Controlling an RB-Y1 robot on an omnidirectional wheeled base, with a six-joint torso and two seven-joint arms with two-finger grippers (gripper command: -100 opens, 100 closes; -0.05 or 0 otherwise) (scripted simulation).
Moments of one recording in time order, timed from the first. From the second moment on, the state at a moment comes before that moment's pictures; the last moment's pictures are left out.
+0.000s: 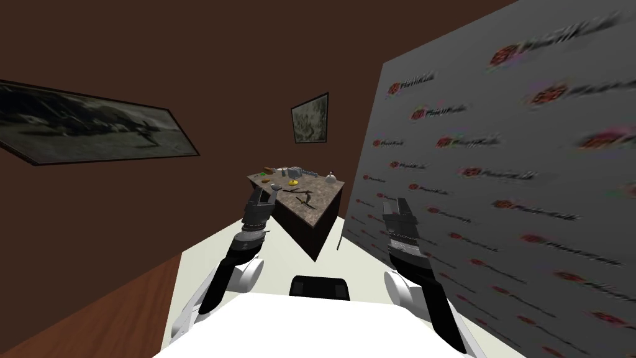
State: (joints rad) left arm 0.45 0.22 -0.07 -2.28 0.03 -0.57 0.02; right arm 0.52 -0.03 -0.07 -2.22 -0.09 -0.51 0.08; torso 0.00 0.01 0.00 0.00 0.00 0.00
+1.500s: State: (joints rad) left arm 0.46 0.62 -0.24 -2.11 0.28 -0.51 0.25; right arm 0.52 -0.03 -0.07 -2.22 -0.09 -0.51 0.08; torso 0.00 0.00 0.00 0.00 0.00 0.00
